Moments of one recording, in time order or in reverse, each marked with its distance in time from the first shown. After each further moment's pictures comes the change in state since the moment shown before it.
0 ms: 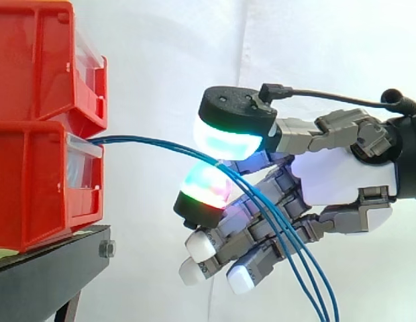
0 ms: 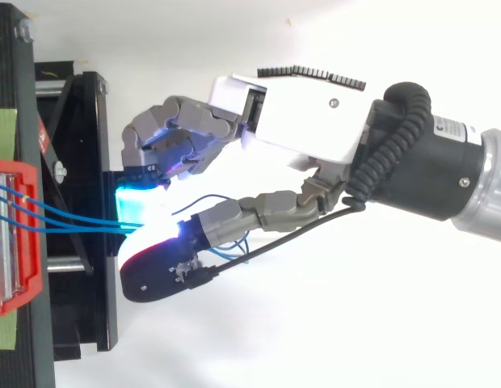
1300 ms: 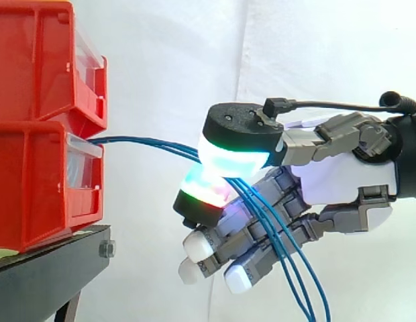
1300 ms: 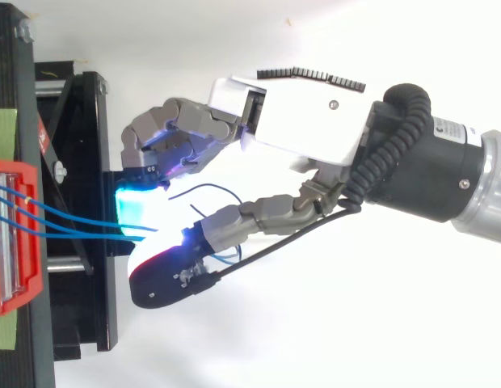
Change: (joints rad) arm 0.001 0.000 0.001 0.000 0.000 0.000
